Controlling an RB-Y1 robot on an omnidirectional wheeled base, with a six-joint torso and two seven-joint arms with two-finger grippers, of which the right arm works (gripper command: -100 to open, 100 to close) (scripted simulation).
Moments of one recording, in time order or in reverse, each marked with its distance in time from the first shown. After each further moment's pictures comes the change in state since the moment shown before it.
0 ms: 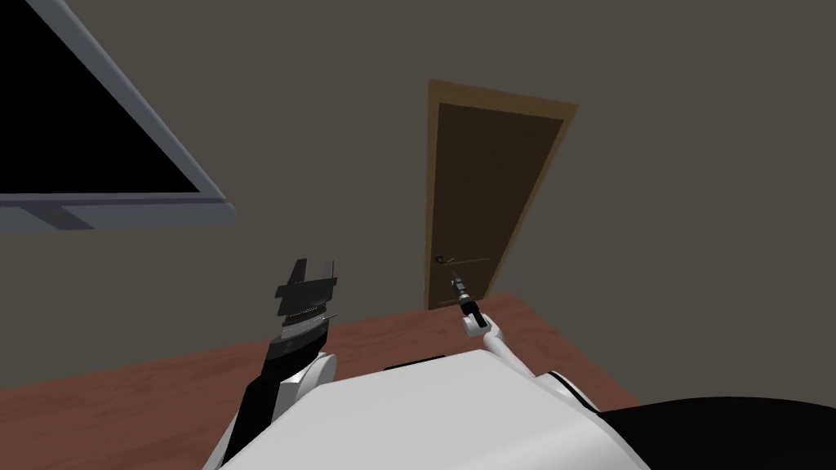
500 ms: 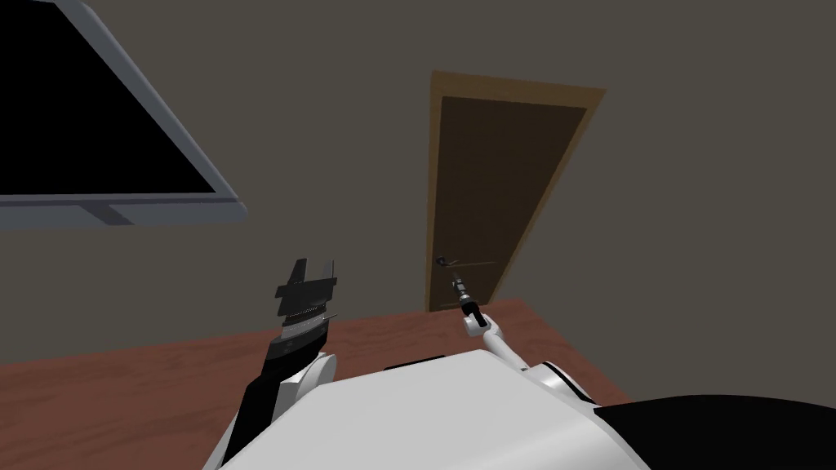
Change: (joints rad) arm -0.045 -0.012 0.006 0.105 -0.015 -0.019 0.001
